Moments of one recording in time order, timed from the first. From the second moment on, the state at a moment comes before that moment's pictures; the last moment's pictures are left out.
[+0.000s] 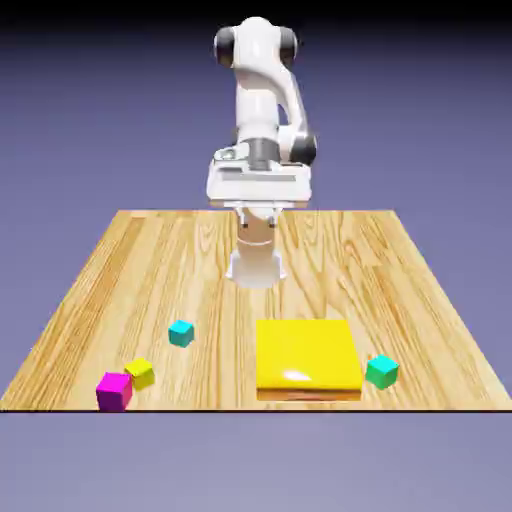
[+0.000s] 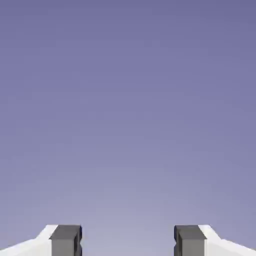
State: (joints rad) arm 0.03 -0.53 -0.03 -2.80 -0.04 3.00 0.72
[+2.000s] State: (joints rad) arm 0.47 0.88 -0.87 -2.05 -0.50 2.62 -0.31
